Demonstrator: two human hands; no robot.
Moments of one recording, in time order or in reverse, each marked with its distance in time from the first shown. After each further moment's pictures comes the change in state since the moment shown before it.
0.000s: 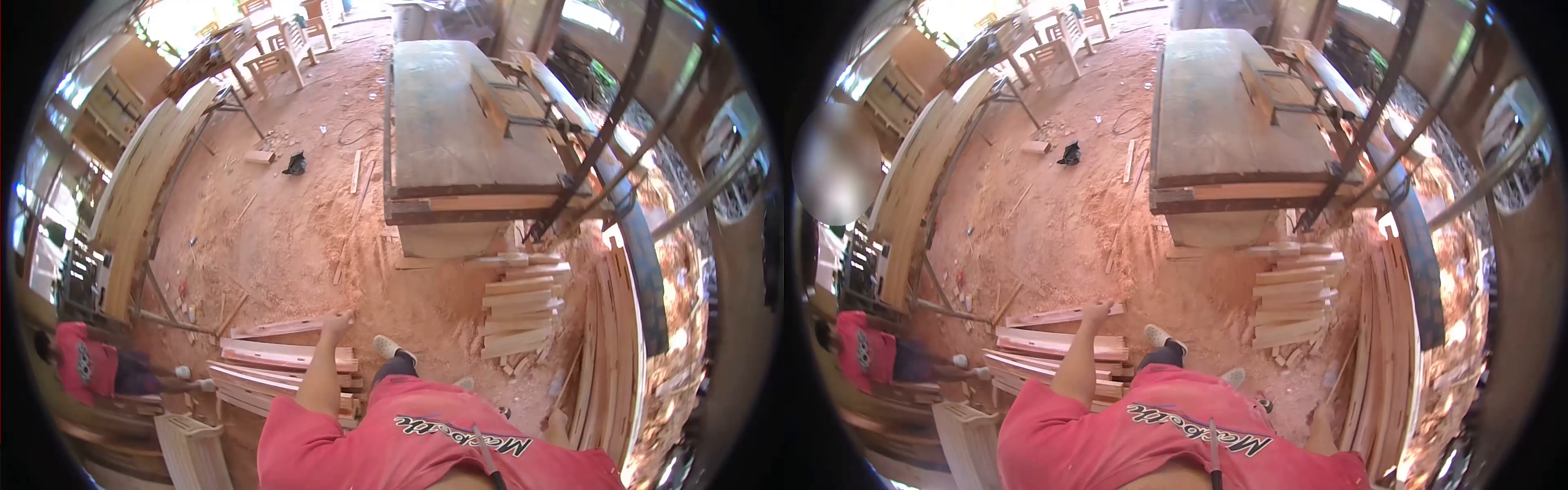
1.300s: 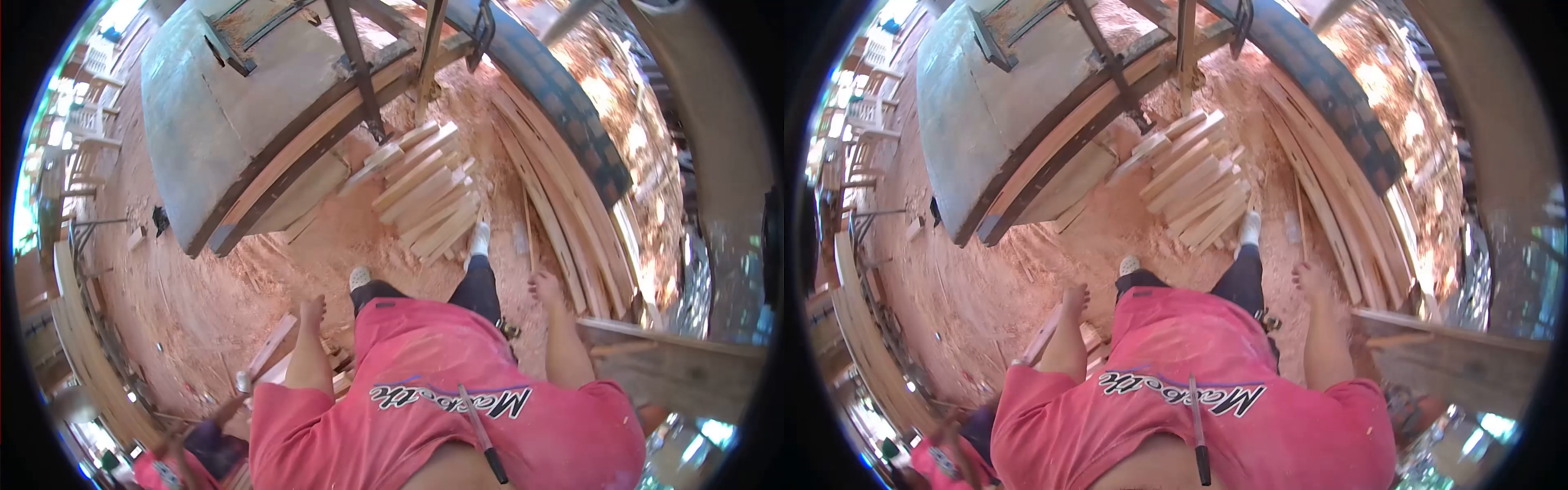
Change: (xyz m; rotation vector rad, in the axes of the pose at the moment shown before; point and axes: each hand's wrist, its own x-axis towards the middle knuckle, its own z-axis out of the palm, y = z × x) left_hand 0.048 0.068 0.241 0.274 -0.453 -0.393; right_hand 0.080 -0.101 -0.050 -0.089 -0.118 -0.092
